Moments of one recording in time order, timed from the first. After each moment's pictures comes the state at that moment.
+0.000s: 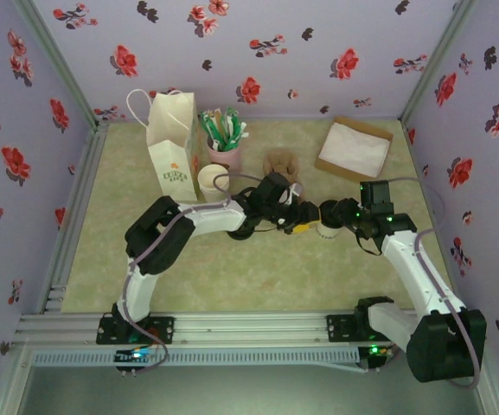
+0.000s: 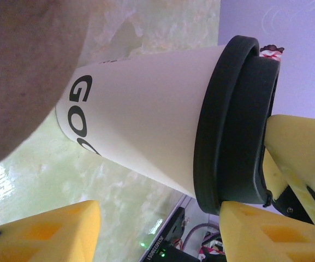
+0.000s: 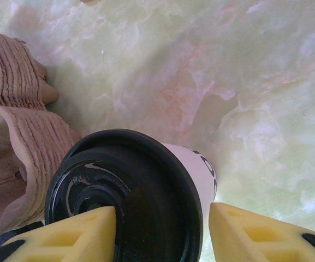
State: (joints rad) left arm -0.93 2.06 1.36 0.11 0.57 -1.15; right arm 0.12 1.04 0.73 -0.63 -0.09 0.72
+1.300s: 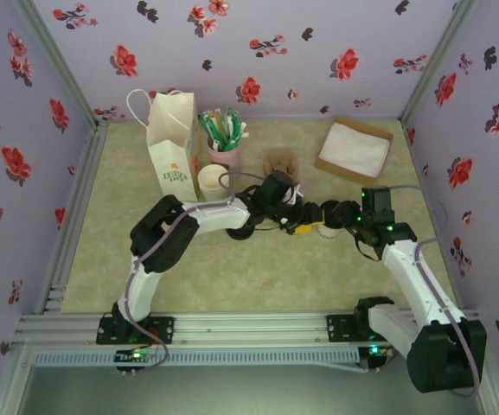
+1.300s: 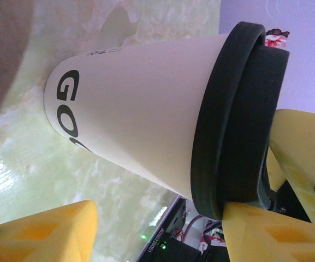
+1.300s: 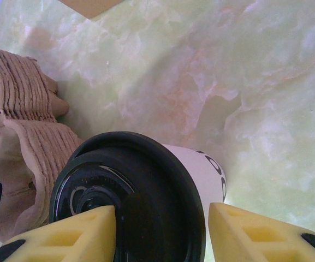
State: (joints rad) left arm -0.94 2.10 1.43 0.05 0.62 -1.12; right arm 0.12 0.98 0.65 -0.55 -0.09 0.80
